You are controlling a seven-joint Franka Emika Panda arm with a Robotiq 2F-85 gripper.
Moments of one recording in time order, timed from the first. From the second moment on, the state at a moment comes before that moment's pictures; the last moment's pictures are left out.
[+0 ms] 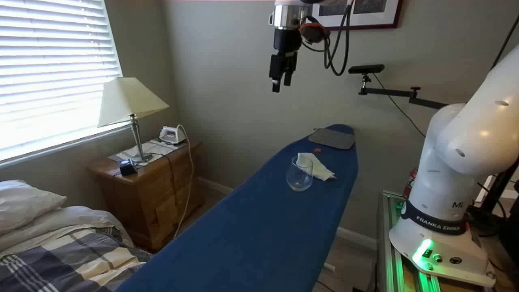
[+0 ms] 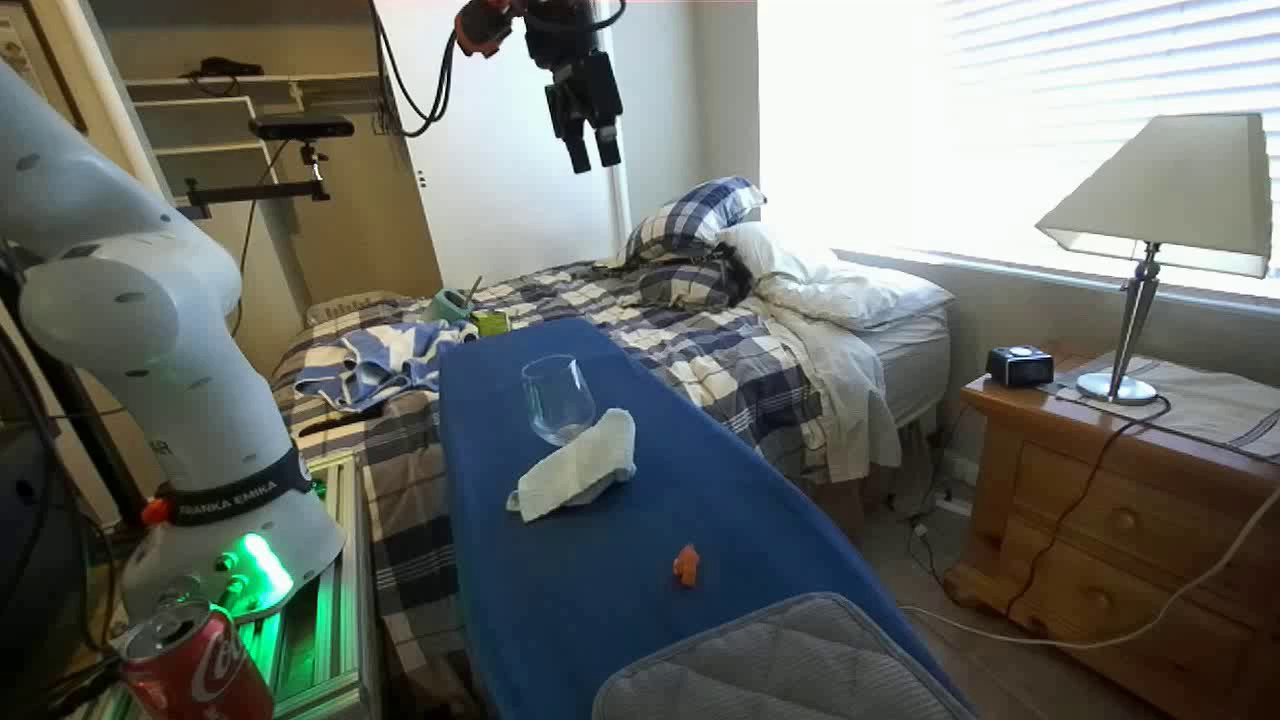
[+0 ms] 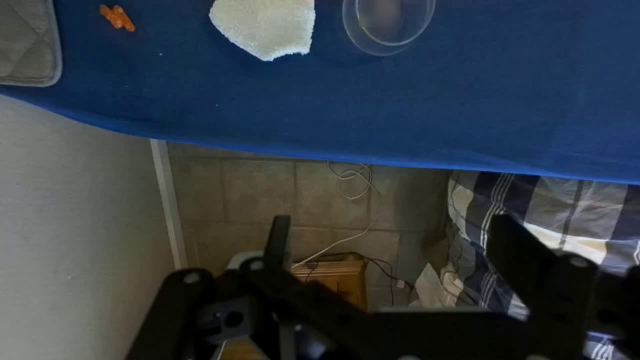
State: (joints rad) arm -0.06 -0.44 -0.03 -2.22 -0.10 1.91 -0.02
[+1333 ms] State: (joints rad) arm -0.20 -0.19 -0.11 -2.37 -0.10 2.09 0.37
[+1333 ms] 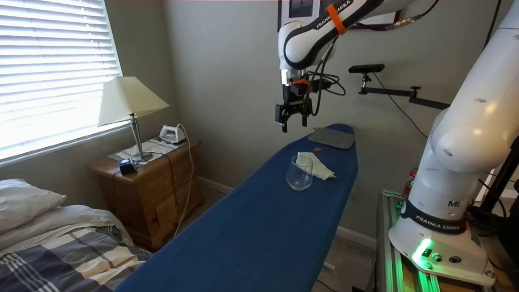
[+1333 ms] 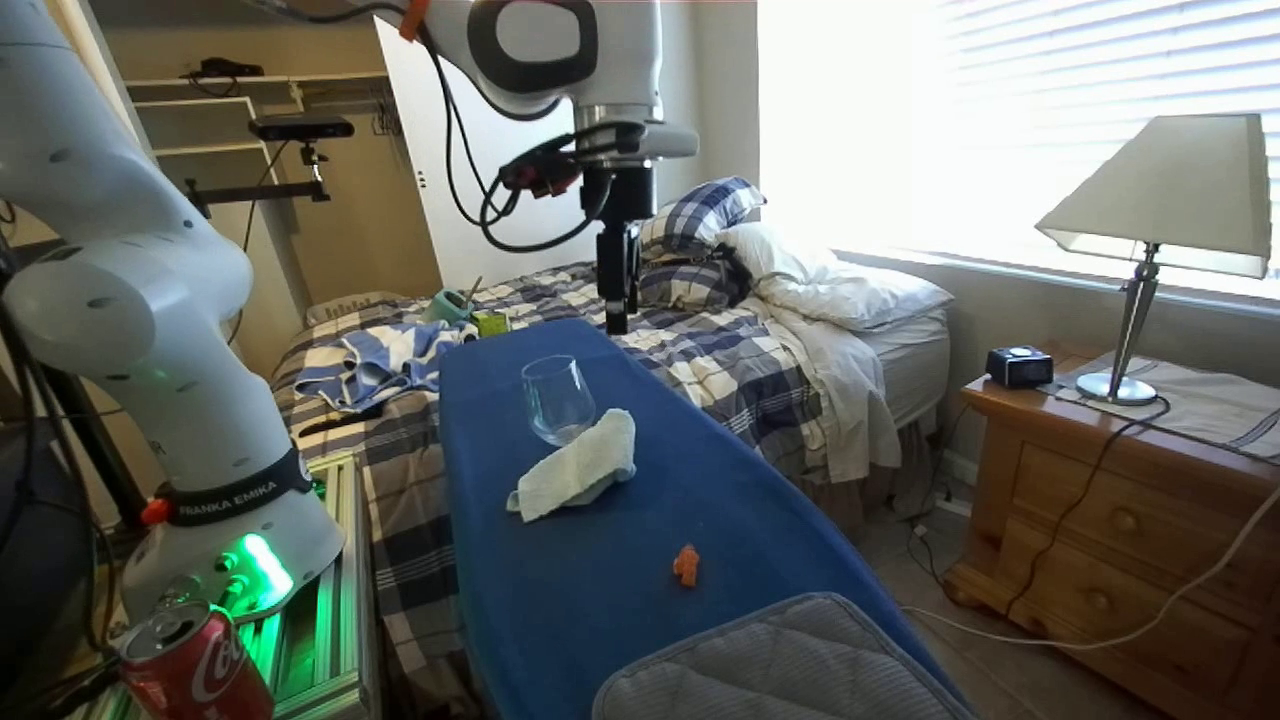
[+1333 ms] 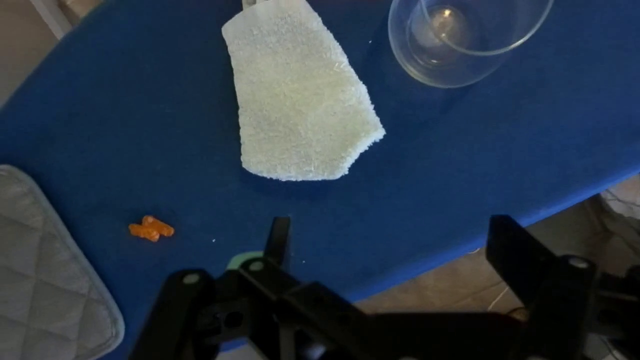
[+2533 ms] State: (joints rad) arm -0.19 0.09 -0.16 -2.38 -0.11 2.17 0.52
